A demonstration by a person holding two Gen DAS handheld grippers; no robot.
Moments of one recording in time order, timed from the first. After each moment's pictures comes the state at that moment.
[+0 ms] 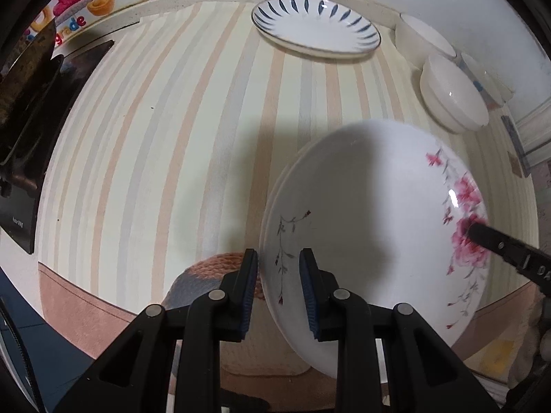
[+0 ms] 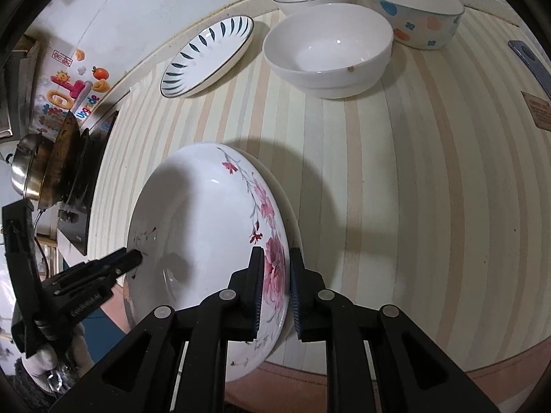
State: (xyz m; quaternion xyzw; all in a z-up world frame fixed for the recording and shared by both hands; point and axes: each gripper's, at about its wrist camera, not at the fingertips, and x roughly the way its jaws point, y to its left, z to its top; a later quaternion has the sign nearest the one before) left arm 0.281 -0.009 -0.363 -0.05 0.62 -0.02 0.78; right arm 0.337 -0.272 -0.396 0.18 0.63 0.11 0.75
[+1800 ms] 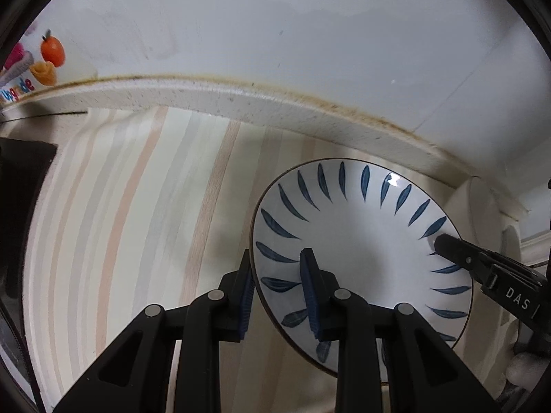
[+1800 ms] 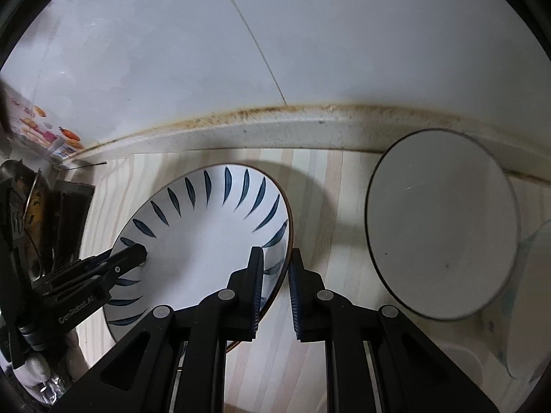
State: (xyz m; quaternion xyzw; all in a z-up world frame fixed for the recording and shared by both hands) left arm 0.518 0.009 -0.349 -0.11 0.56 0.00 0.82; right arm 0.615 -0.224 -0.401 0.11 0.59 0.13 0.79
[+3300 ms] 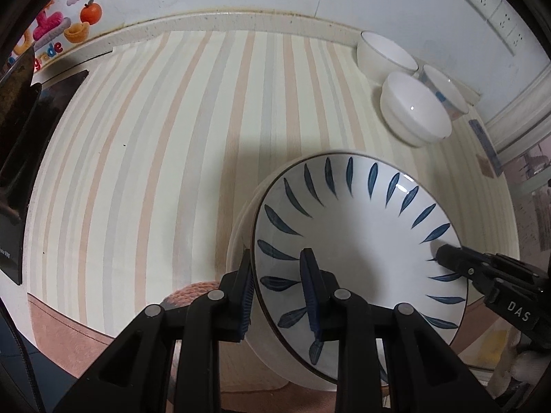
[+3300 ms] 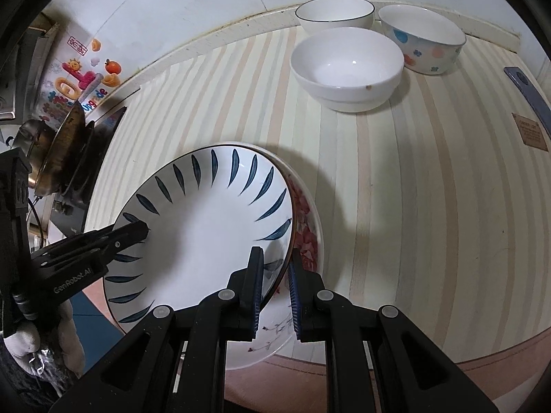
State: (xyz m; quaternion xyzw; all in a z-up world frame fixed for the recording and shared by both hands) left arm 0.295 -0.047 -0.346 -0.05 0.58 -0.06 0.81; right arm 0.318 -0.257 -0.383 0.14 0.60 0.11 0.78
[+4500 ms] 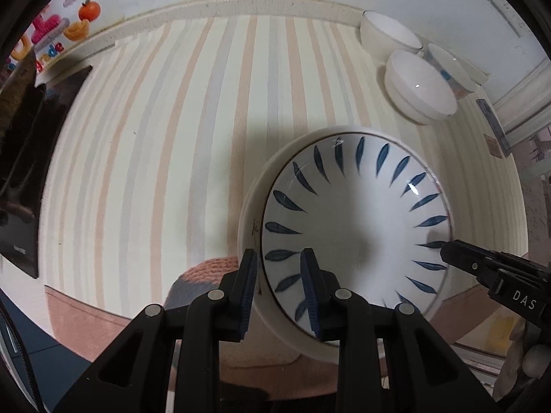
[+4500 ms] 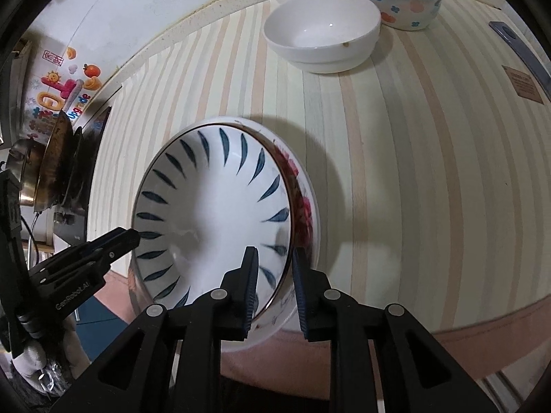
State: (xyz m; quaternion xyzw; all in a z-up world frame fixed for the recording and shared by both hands) left arm 0.287 -0.048 -0.329 -0.02 0.62 -0.05 0.78; right arm 0.317 -0.261 -0.387 0.18 0.65 0.08 0.73
